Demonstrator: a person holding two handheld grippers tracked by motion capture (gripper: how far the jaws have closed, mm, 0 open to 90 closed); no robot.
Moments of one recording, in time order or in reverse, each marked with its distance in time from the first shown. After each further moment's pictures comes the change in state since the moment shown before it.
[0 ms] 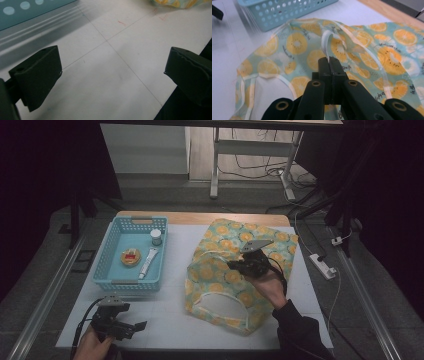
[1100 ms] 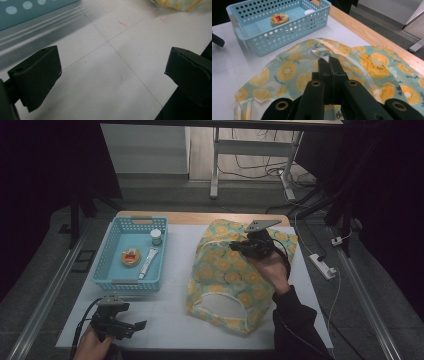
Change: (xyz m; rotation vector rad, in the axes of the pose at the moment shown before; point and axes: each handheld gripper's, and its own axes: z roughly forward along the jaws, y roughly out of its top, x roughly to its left) left arm 0.001 0.000 0.000 -0.003 0.001 -0.010; right arm -0.018 0.044 -0.023 -0.064 -0.033 0.012
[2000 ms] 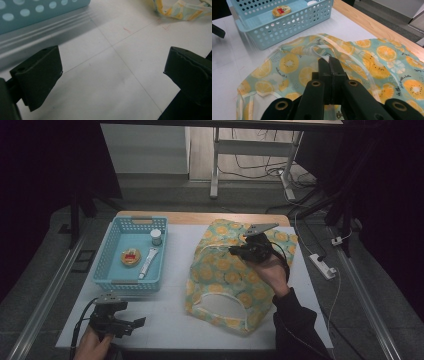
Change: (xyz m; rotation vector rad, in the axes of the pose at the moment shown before) left arm -0.002 0.002 -0.005 -0.035 0.040 -0.028; right arm 0.001 -0.009 0.007 0.031 0.021 0.006
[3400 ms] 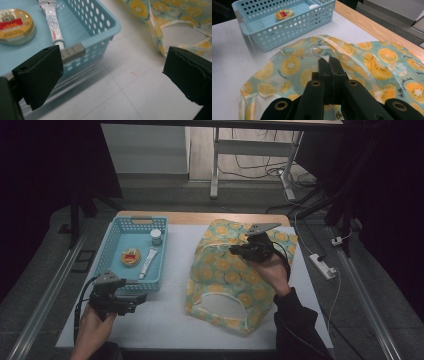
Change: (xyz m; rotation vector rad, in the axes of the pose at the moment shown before) left arm 0.000 0.060 -0.020 -0.111 0.105 0.026; right arm -0.004 -0.001 -0.003 -0.024 0.021 0.008
